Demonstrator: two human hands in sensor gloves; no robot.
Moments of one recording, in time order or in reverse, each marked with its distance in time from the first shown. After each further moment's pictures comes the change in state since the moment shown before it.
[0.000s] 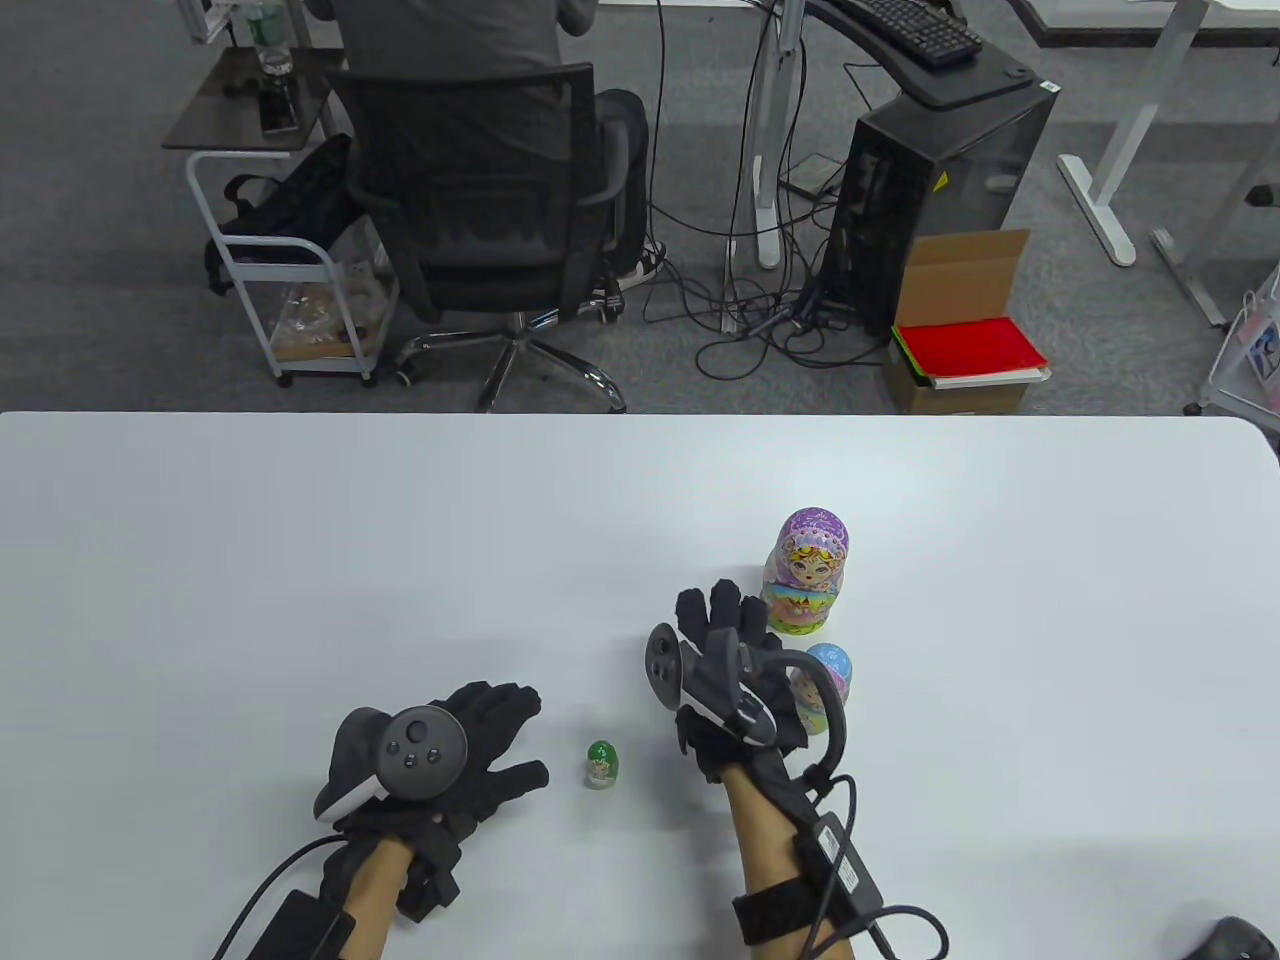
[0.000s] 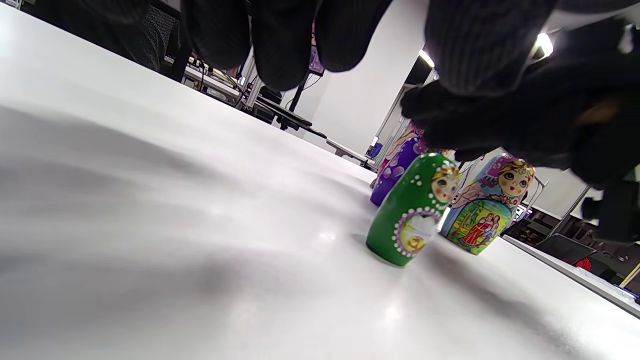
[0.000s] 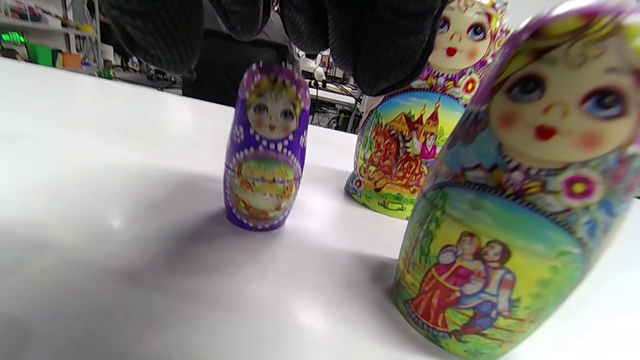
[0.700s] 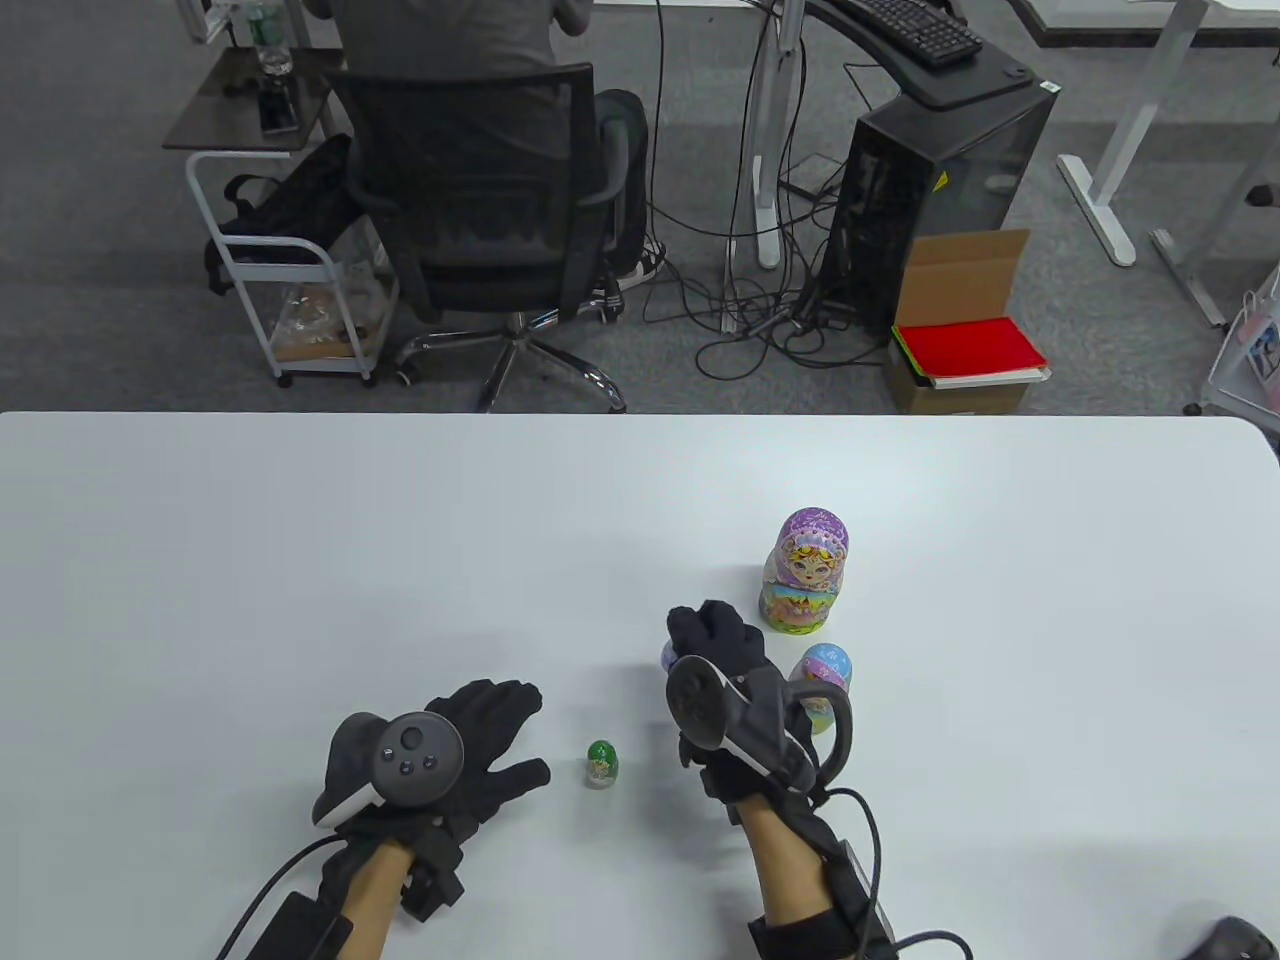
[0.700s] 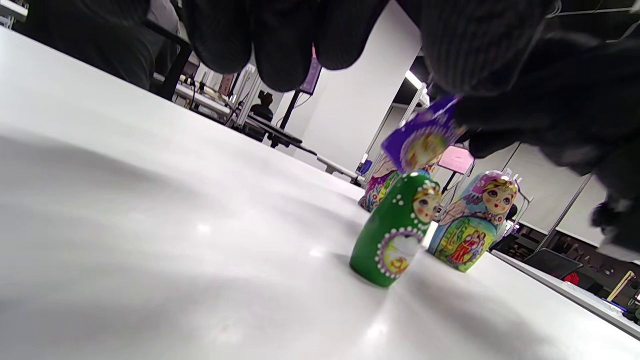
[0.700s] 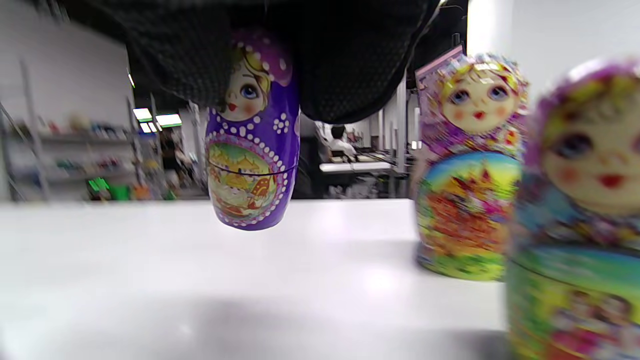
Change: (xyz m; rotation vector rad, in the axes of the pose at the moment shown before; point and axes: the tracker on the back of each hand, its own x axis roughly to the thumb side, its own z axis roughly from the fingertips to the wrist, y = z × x) left_hand 0.010 0.005 0.004 0.078 -0.040 -0.002; right_hand -0.022 -0.031 0.053 -0.298 -0.139 -0.409
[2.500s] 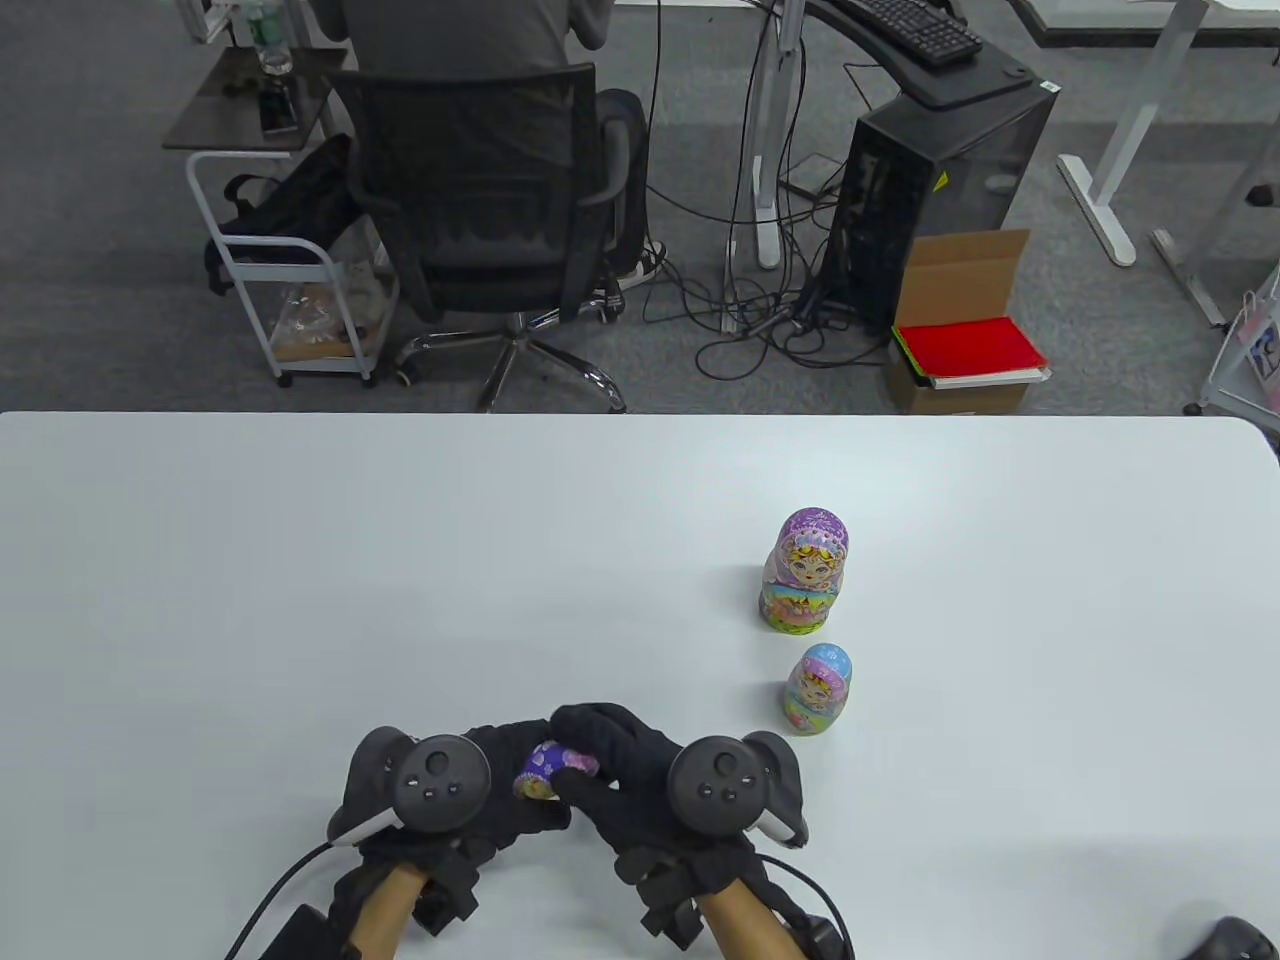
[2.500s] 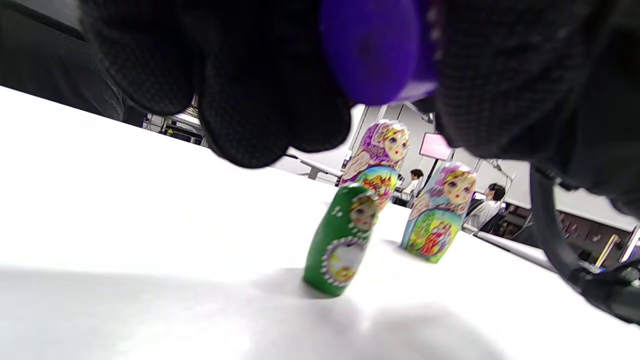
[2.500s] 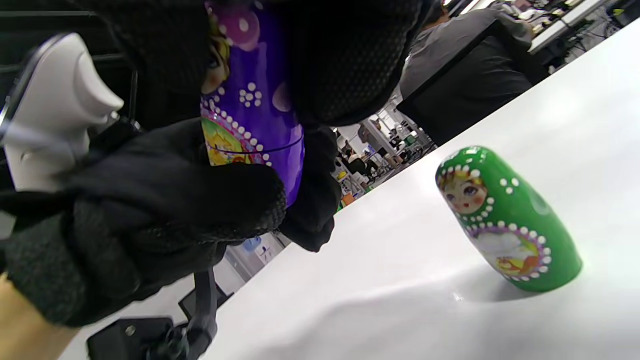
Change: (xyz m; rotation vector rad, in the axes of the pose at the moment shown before) left_hand 0.035 0.009 0.002 -0.031 -0.058 -0.100; right_hand 0.035 0.044 0.038 0.171 -0.401 -0.622
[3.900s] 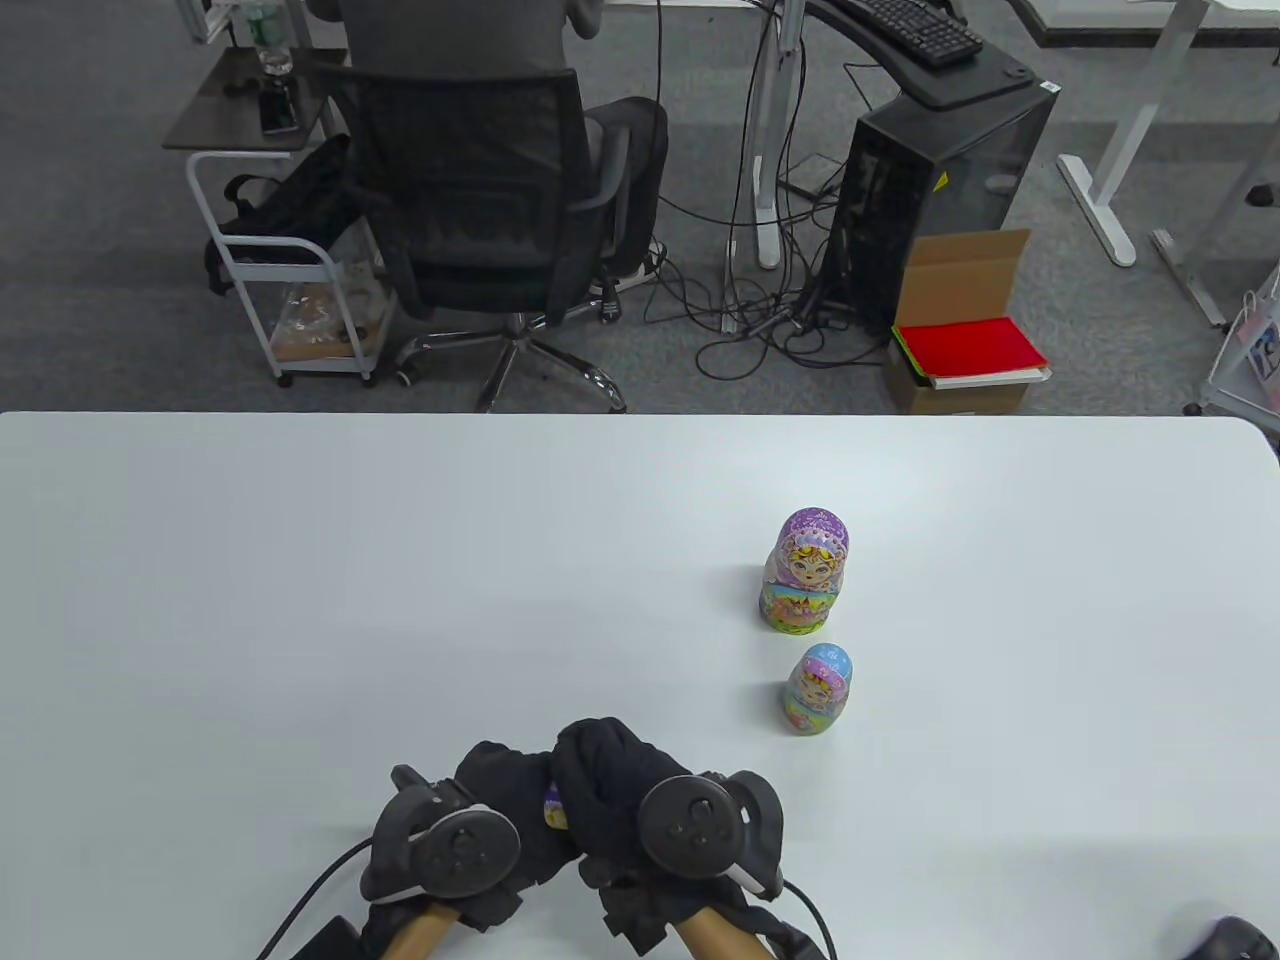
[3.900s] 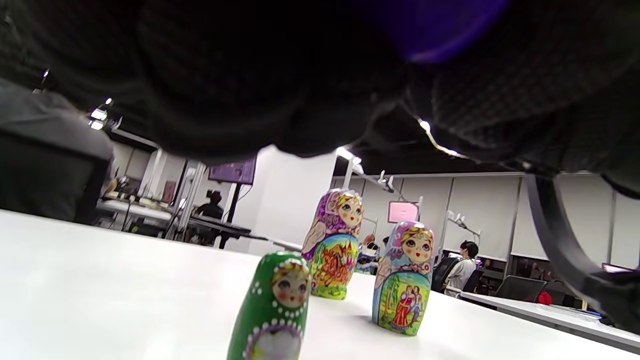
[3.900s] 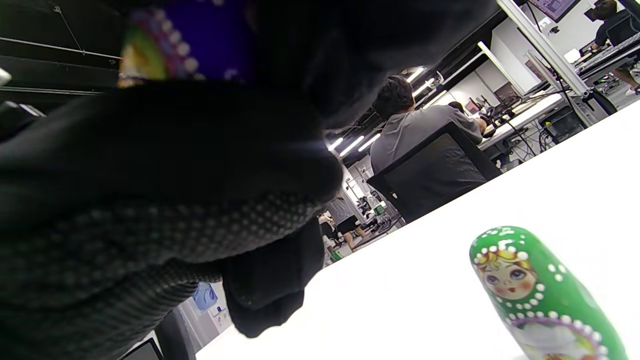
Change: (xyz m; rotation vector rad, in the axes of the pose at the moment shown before) left_hand 0.043 -0.008 0.012 0.322 -0.137 -0.102; right_hand 0.036 -0.005 0.009 -0.239 0.082 0.117
